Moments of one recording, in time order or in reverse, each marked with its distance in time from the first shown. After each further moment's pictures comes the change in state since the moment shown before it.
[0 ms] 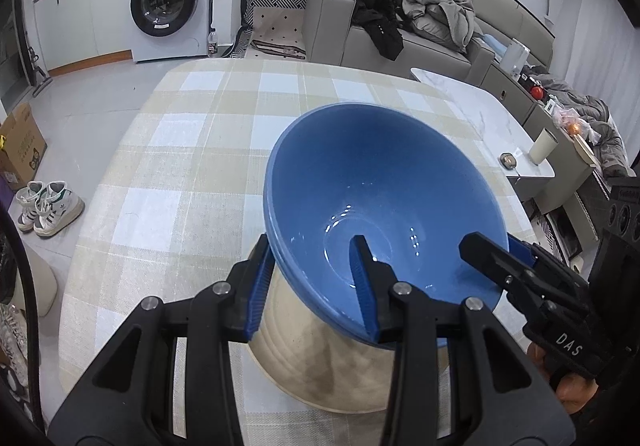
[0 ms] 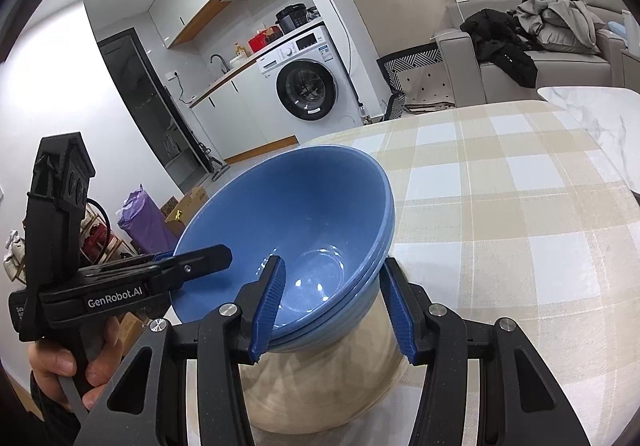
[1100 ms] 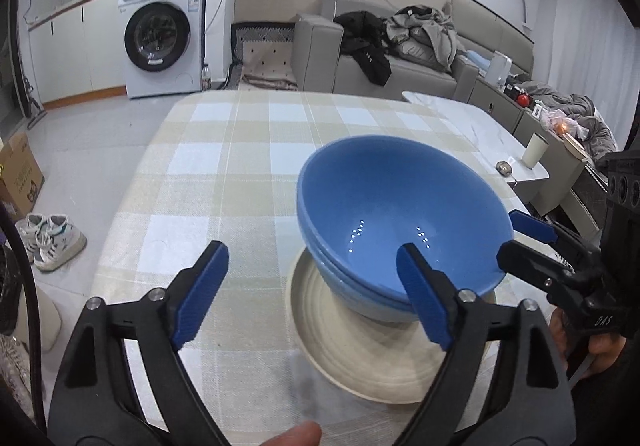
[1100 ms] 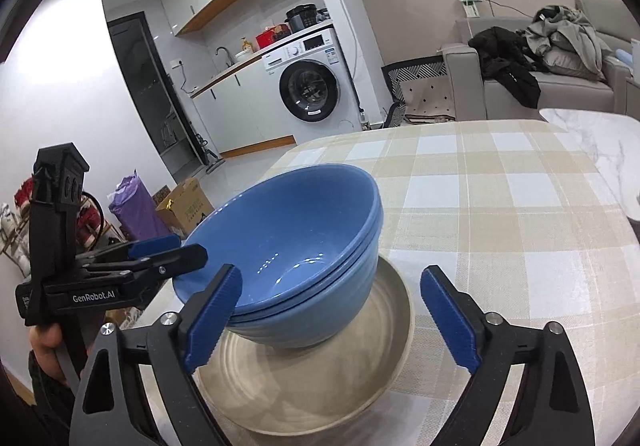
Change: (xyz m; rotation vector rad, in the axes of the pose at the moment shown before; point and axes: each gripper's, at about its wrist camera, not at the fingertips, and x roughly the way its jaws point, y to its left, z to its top) left arm -0.005 0.048 -0.016 0.077 -0.162 -0.027; right arm 0.005 0.010 -0.005 -0.112 -0.022 -0.032
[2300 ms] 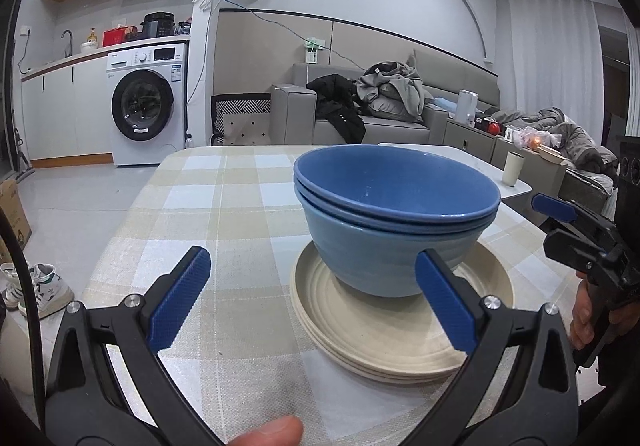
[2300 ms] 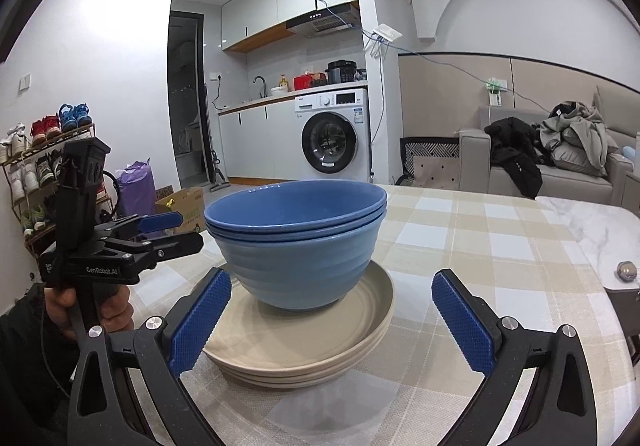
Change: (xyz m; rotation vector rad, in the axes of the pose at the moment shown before) left arm -0.011 0.015 -0.083 0.091 -0.279 -0.073; right arm -0.046 0.010 -0.067 -0.249 -0.253 -0.030
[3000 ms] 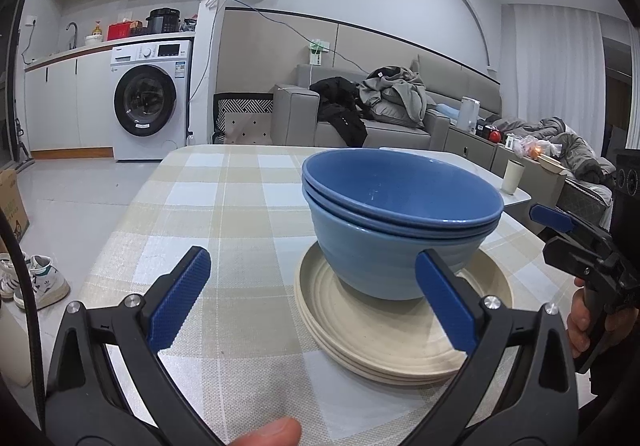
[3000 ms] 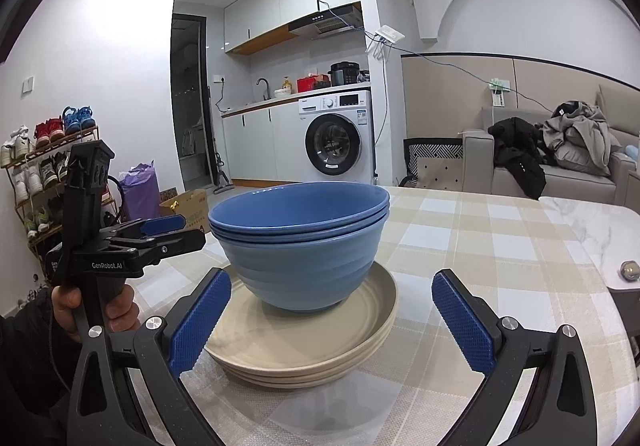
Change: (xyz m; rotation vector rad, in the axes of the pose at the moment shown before) left arm 0.007 0.012 0.000 -0.032 -0.006 0.000; right arm 0.000 -0.003 -0.001 0.020 0.010 0.022
